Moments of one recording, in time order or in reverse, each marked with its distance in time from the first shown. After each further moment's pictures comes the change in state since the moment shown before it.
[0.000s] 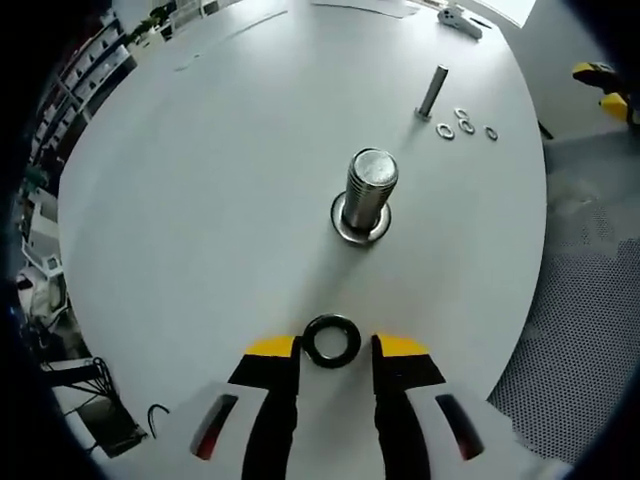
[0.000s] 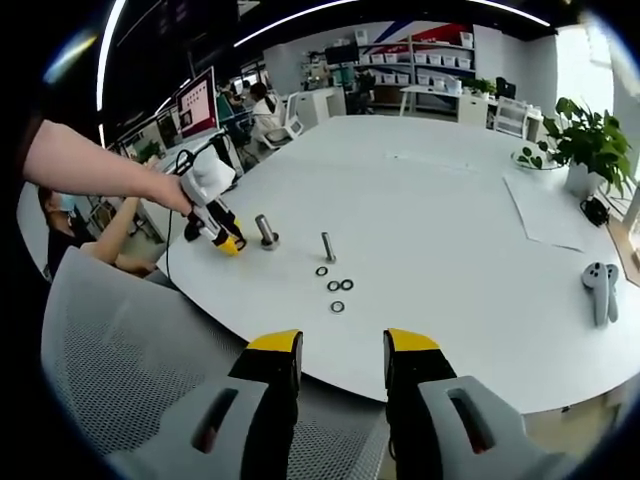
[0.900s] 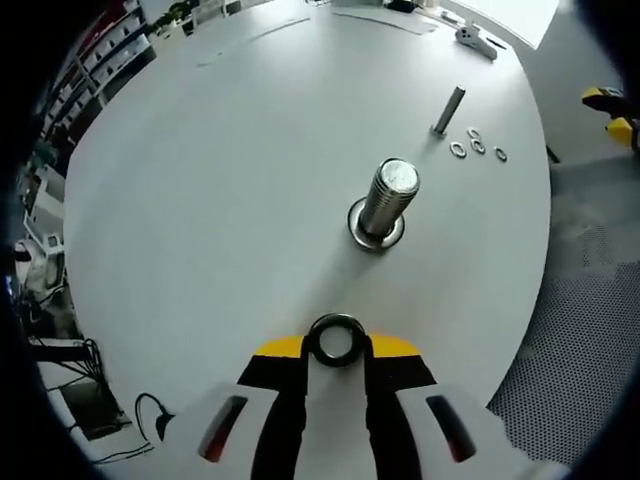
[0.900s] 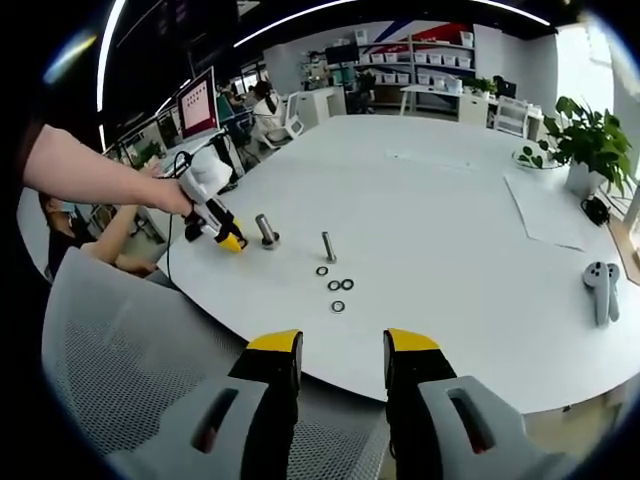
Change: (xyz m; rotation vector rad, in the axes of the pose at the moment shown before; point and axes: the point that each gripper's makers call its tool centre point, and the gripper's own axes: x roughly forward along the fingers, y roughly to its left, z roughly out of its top) left arm -0.005 0.002 0.001 -0.084 -0.067 0.002; right arm -0.001 0.001 0.001 0.004 0.002 0.005
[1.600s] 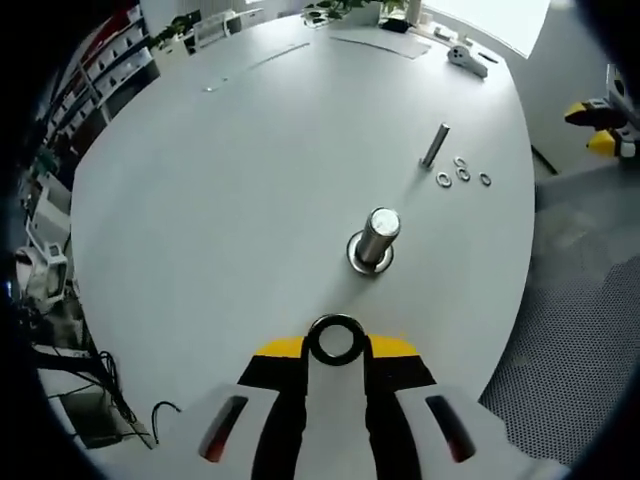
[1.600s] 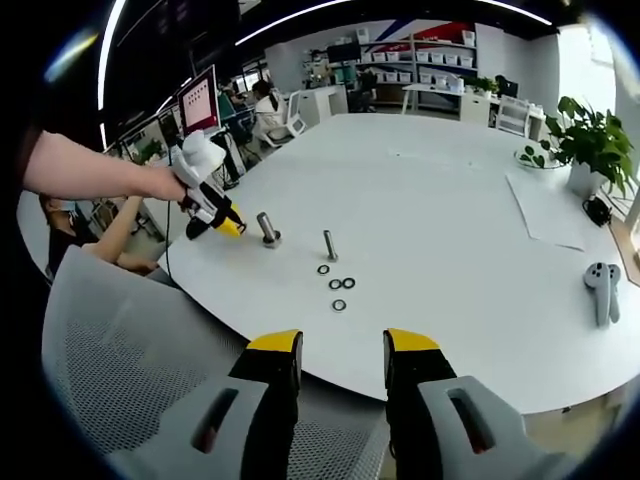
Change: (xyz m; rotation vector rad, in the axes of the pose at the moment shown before) left arm -0.033 0.004 0.021 0.028 -0.096 -0.009; right arm 0.000 0.002 0.000 -0.006 0.008 0.006
